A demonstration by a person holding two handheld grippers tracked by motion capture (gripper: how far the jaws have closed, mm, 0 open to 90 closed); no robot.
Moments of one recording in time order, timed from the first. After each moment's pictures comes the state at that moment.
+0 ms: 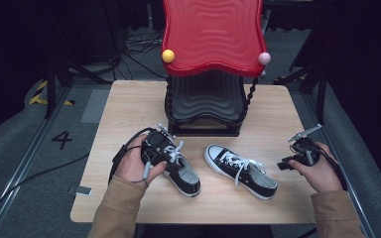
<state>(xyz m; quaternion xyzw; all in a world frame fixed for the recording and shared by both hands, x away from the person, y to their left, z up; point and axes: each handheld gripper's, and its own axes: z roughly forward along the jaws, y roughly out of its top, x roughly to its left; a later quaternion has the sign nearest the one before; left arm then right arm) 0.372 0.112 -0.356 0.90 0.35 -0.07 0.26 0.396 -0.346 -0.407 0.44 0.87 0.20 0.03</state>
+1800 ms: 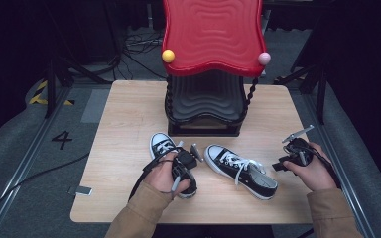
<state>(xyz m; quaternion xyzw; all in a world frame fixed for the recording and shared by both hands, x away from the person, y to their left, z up) 0.359 0.052 -0.403 0.92 0.31 -0.16 0.16 0.403 -0.334 -0.419 0.43 0.88 0.19 0.04</state>
